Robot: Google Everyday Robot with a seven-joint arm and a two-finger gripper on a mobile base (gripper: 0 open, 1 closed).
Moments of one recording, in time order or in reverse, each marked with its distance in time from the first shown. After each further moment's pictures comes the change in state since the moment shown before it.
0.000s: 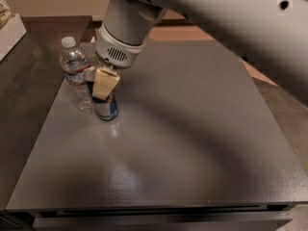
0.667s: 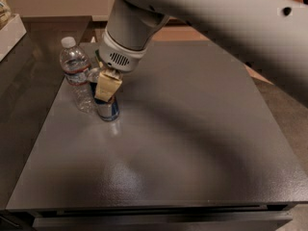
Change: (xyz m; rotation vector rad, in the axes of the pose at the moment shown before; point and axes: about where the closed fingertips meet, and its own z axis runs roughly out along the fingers) arm 0.007 0.000 0.006 0.014 0.002 0.010
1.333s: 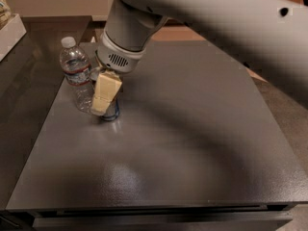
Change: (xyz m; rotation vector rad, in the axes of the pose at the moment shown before) arm -0.001 0.002 0.001 -0.002 0.001 -0.004
